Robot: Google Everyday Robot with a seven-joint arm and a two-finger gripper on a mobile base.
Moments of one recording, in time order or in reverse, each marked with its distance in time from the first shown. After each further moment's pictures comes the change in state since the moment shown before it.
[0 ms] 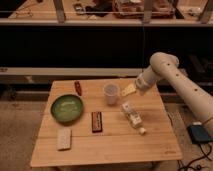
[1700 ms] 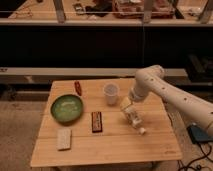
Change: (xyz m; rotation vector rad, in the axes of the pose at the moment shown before) arm -0.039 0.019 0.061 -0.287 -0.065 -0.120
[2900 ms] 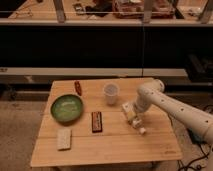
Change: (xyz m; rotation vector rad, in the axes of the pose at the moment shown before) arm -0.041 0.030 0.073 0.007 -0.055 -0.019
